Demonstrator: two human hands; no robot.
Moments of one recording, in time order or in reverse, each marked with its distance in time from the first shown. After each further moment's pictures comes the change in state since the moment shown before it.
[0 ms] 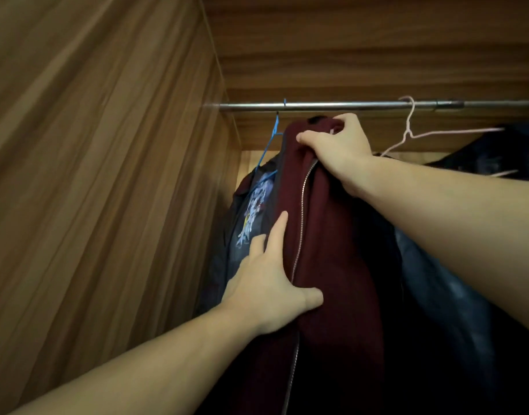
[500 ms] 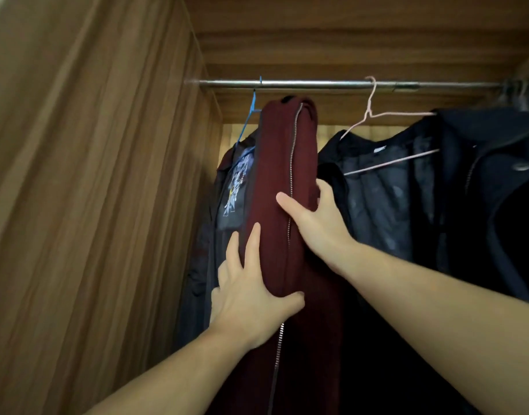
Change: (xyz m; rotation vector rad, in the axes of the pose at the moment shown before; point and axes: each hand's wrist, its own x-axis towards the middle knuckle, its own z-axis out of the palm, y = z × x) left_hand -0.089 0.023 0.021 -0.005 0.066 -0.134; right_hand -0.133 0.053 -0.044 0.129 -0.182 0.136
